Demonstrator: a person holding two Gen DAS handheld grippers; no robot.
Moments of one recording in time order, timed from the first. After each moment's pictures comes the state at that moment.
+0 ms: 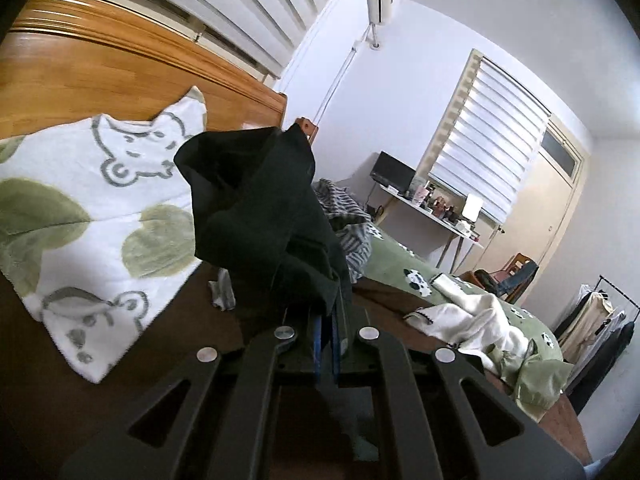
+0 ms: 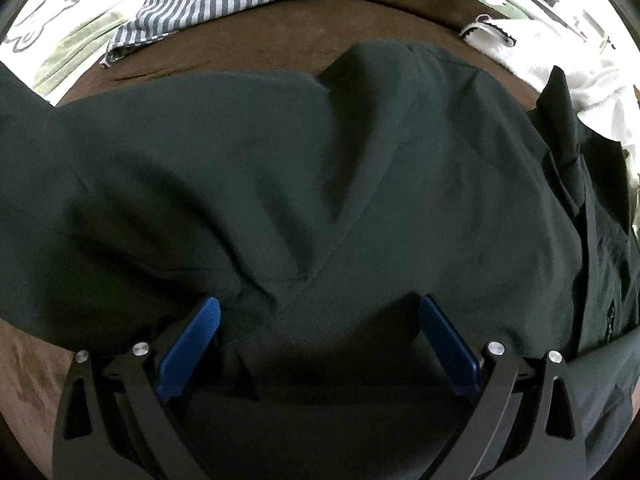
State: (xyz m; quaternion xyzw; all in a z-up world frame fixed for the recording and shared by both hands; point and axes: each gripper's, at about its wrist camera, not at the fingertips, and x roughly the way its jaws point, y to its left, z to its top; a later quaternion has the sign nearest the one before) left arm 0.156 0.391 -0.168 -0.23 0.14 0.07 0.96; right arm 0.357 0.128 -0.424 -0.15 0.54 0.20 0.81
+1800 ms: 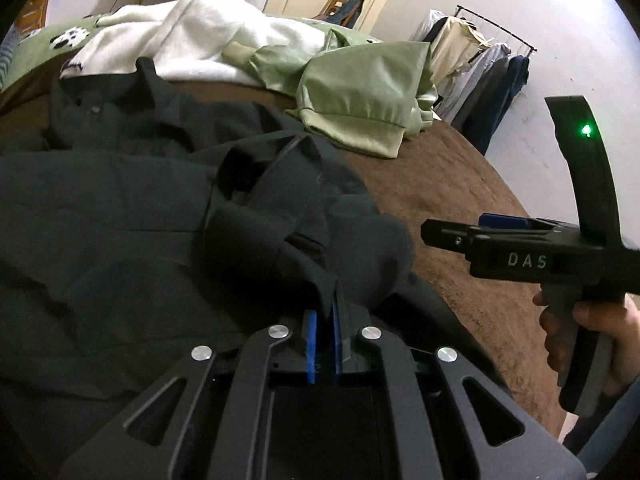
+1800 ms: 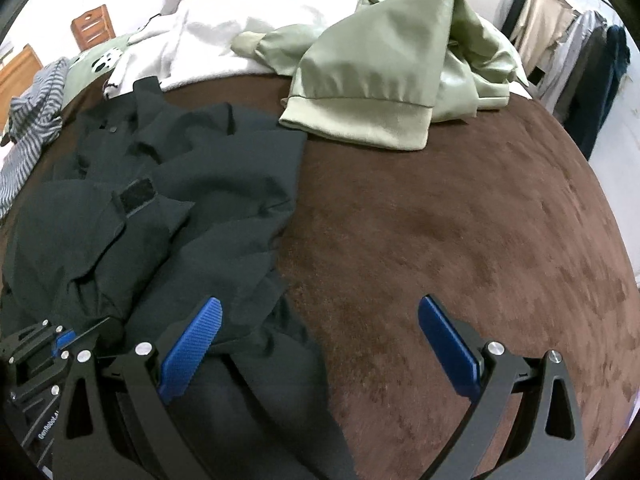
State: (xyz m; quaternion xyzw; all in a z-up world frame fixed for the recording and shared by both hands) left arm 0.267 -0.180 -0.359 -0.05 0.44 -0.30 0.84; right arm 0.266 -0.375 -0.337 0.03 0.51 -0.05 0.86
